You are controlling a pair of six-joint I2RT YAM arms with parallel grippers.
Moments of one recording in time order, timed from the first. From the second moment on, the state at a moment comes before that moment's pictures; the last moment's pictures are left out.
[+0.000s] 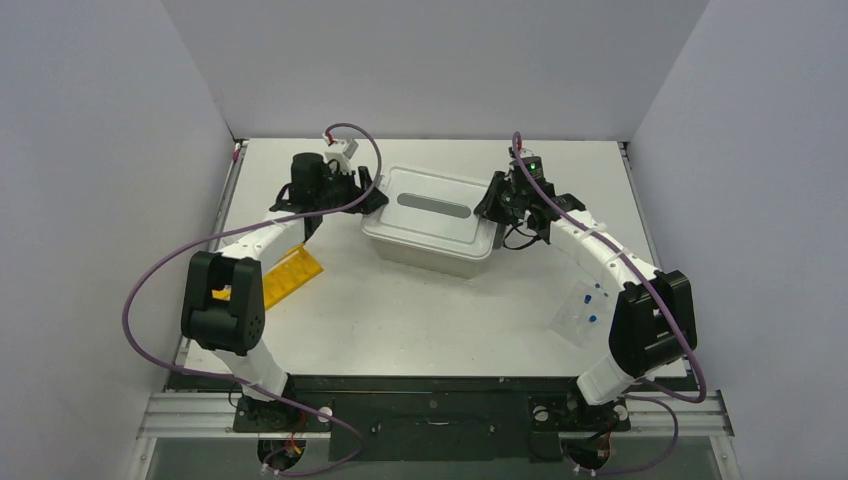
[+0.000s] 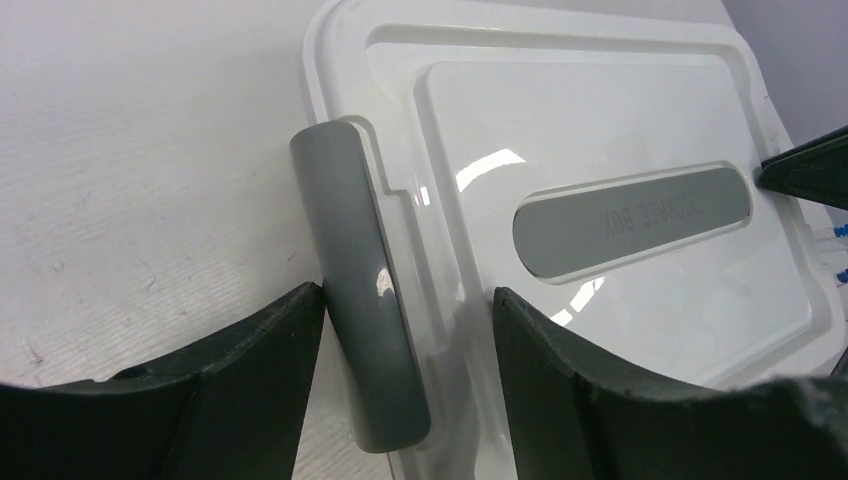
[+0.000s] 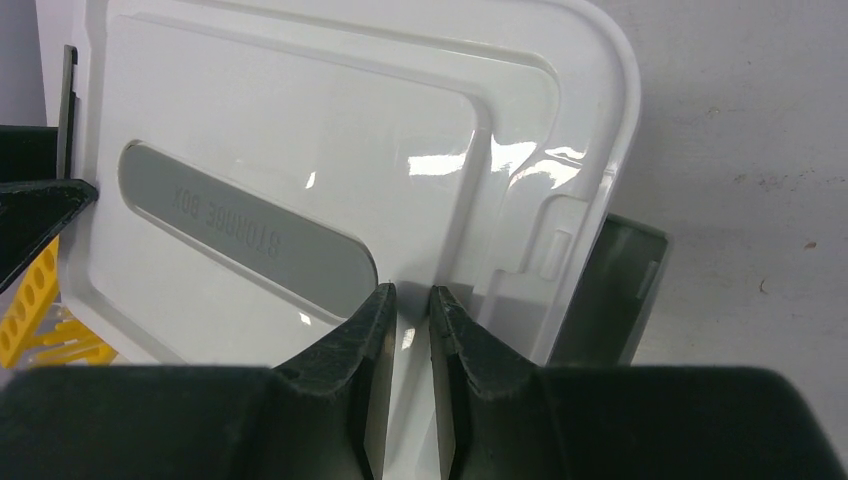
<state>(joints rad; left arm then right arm) -0.21 1.71 1.15 0.09 0.52 -0.28 0.37 1.58 1.23 -0.35 -0.11 0.58</state>
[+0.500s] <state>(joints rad) -0.25 1.69 1.15 0.07 0.38 -0.19 0.37 1.58 1.23 -0.35 -0.11 0.56</state>
